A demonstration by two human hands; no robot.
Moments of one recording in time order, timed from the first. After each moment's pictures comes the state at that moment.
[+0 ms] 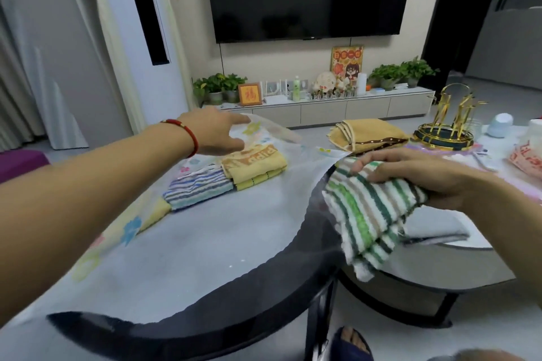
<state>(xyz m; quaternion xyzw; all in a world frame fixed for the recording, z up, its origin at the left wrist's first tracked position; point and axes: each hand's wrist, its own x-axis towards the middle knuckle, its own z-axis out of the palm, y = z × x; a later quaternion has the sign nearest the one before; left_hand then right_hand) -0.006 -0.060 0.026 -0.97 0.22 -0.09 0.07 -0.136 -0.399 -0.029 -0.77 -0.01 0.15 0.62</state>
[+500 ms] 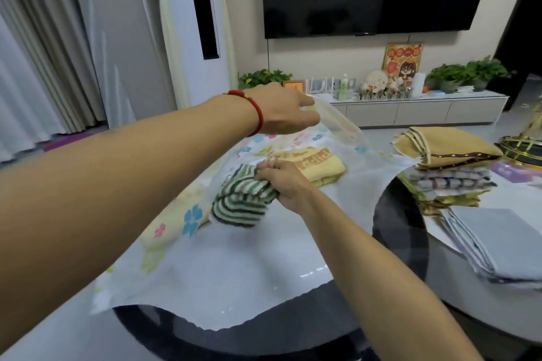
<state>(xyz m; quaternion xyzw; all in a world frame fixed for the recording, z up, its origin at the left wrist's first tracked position) 0.008 -0.039 0.062 -0.97 0.24 -0.08 0.00 0.041 -0.112 -0.109 -0.67 -0.01 0.11 0.73</state>
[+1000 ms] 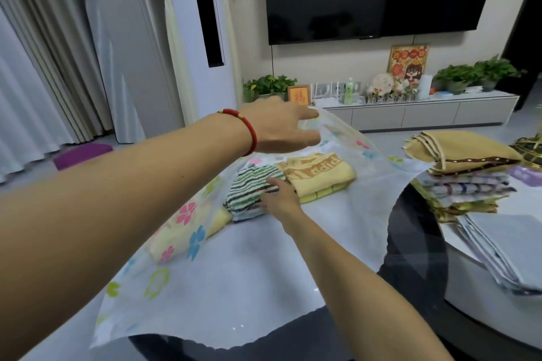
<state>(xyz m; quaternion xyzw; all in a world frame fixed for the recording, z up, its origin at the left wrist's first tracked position) 0.002 -0.020 0.056 -0.97 0.24 -0.08 0.01 0.085 -0.075 -0.177 -0.75 0.05 0.04 0.66</state>
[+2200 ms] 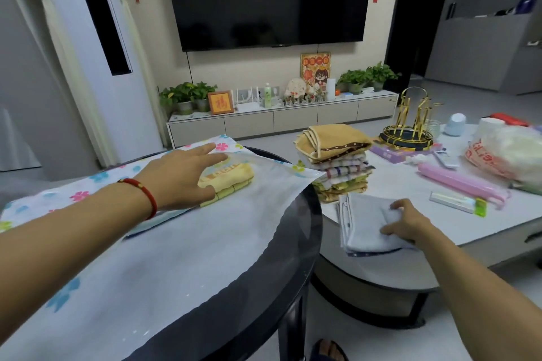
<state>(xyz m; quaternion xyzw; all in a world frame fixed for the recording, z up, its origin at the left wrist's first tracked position) -0.018 -0.081 -0.024 -0.96 0.28 -0.08 0.04 -0.077 -0.543 -0.209 -0.84 0.37 0.01 0.39</state>
